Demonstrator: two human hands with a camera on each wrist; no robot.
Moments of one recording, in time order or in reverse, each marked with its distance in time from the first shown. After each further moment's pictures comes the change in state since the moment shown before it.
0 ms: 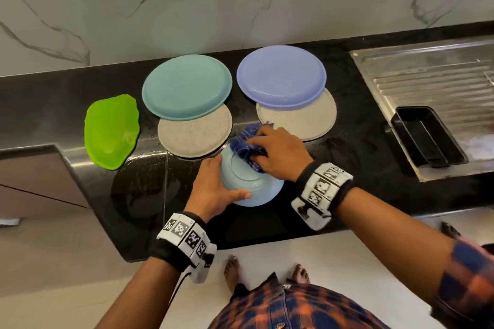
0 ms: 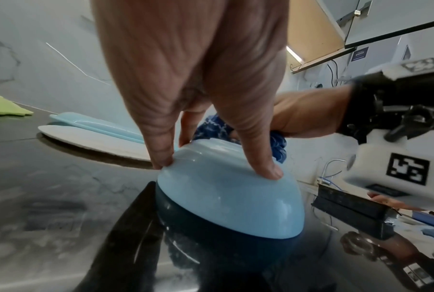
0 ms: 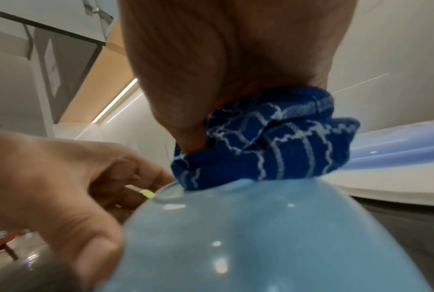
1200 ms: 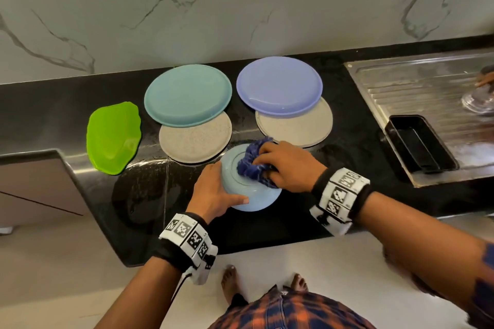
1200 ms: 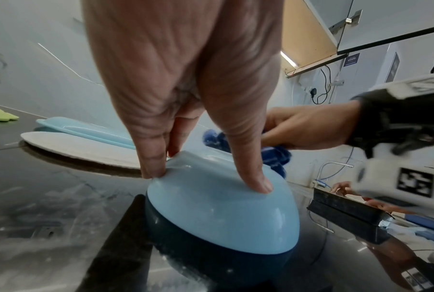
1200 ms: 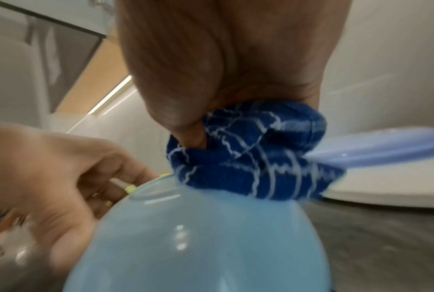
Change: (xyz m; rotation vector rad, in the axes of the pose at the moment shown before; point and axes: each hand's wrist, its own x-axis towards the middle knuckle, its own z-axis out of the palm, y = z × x) left_hand -0.007 0.024 -0.009 0.059 -0.039 -0.101; right_hand -0.019 0.018 -0.008 -0.026 -0.108 -0.189
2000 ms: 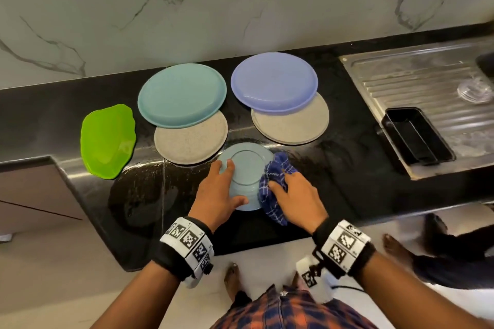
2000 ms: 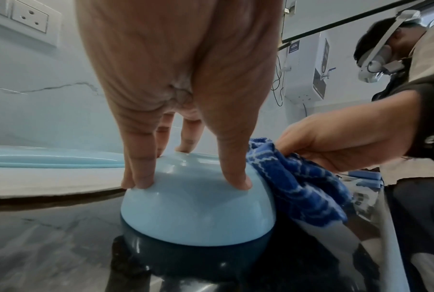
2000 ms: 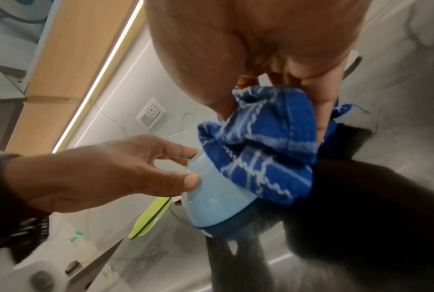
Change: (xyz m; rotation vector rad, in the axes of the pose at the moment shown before) left_hand -0.015 0.022 -0.002 0.324 -0.130 0.071; right_hand -0.057 -0.039 0.044 0.522 0.187 0.627
